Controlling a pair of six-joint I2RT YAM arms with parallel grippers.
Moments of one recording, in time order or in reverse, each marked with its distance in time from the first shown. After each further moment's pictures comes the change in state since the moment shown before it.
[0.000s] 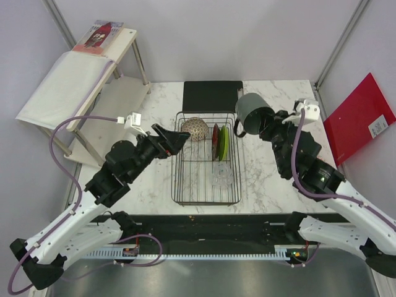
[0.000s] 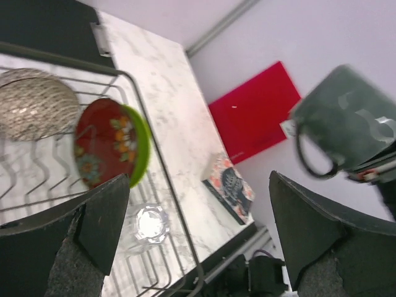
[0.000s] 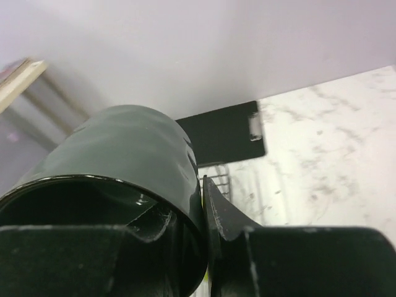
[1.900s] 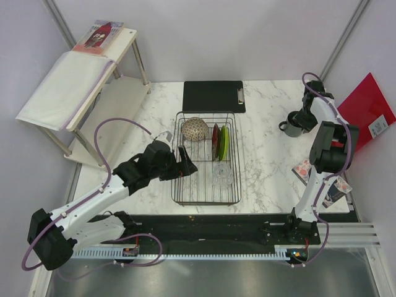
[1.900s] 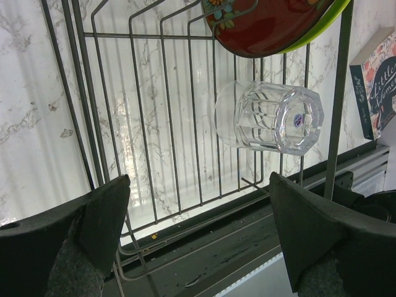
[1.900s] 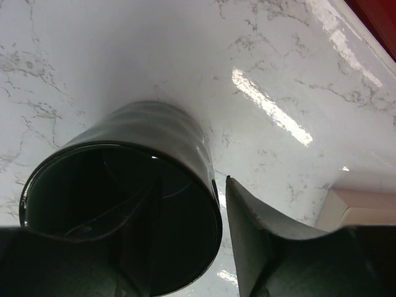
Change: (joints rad) left arm 0.000 0.247 -0.077 -0.377 0.106 -0.022; right arm -1.094 1.257 0.660 -0.626 -0.510 0.257
